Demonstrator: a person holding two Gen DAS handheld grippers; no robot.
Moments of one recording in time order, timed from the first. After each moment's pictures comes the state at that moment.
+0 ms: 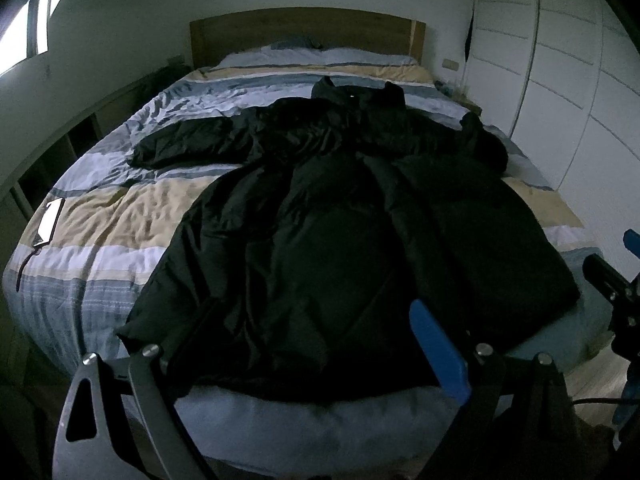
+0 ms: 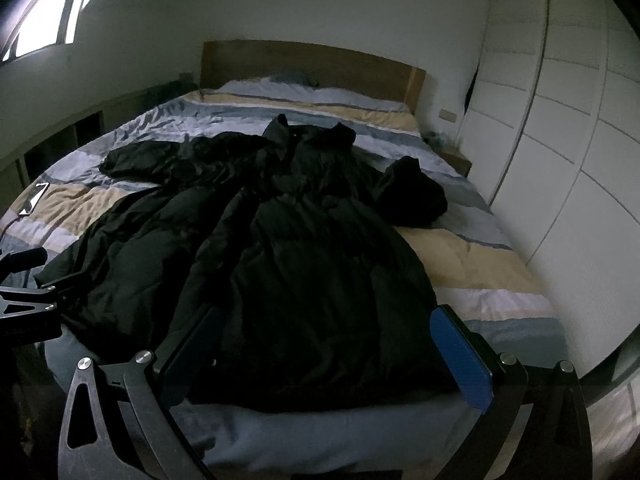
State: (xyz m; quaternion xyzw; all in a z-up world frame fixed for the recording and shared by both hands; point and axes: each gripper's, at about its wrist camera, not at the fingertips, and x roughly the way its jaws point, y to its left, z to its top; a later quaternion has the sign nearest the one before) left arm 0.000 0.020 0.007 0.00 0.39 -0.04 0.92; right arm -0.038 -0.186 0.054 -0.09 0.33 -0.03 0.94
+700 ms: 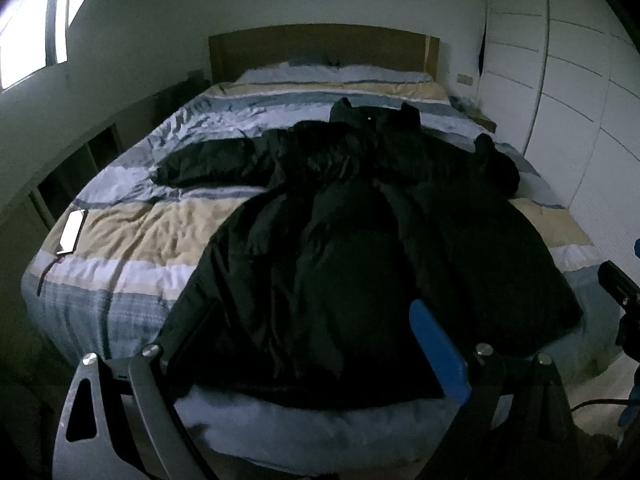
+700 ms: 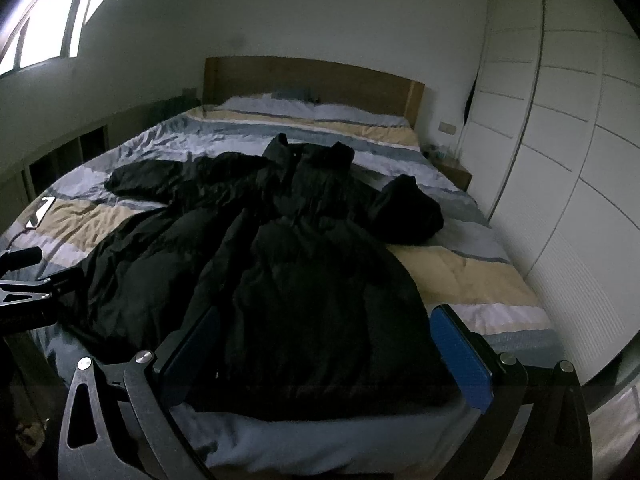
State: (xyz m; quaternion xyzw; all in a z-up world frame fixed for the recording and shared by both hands) left arm -0.011 0.019 0.041 0.00 0.36 0.00 0.93; right arm -0.042 -0.195 0.077 -0.08 0.30 -0.02 0.95
